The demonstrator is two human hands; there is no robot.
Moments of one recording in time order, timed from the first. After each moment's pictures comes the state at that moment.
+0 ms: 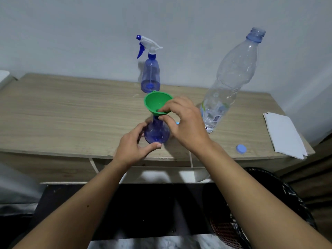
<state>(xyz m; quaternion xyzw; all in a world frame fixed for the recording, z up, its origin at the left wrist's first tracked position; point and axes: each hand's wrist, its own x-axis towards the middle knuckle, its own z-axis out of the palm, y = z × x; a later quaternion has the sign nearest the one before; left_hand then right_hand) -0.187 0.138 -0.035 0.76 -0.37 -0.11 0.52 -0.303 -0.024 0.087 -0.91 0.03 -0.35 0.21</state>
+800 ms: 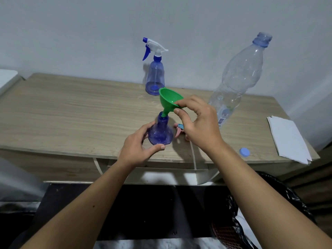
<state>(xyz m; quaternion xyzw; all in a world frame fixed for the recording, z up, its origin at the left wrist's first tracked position) -0.189 0.139 -0.032 0.76 -0.37 -0.11 0.52 -0.311 -0.035 0.099 -0.88 0.07 -0.39 0.27</state>
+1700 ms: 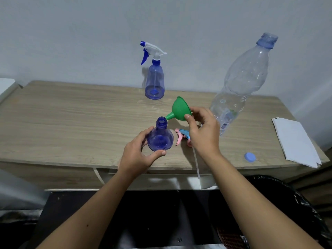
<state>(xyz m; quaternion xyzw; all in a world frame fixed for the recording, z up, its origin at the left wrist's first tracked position) -0.190 0.136 -0.036 0.77 -0.34 -0.11 0.53 -0.295 -0.056 0.050 -0.80 0.24 -0.41 0.37</state>
